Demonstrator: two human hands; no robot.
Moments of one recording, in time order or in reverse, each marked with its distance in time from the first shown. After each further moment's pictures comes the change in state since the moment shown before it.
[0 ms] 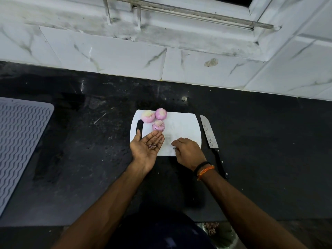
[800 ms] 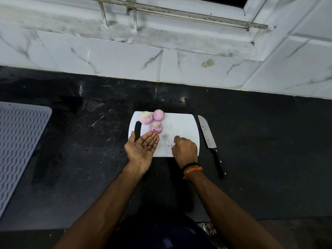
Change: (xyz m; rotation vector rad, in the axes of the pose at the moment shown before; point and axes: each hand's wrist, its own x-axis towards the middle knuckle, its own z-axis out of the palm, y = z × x) left_hand -0.003 0.005 -0.001 -0.035 -0.007 0.016; right_hand 0.015 -0.021 0.009 0.011 0.092 0.439
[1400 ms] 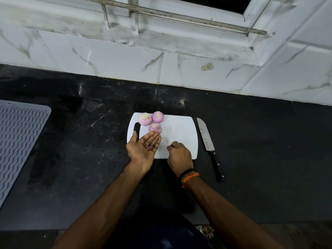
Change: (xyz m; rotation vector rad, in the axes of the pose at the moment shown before) left_hand 0.000 -0.004 0.008 -0.035 -0.020 -0.009; right_hand -0.018 -0.007 0.001 -0.123 -0.100 -0.178
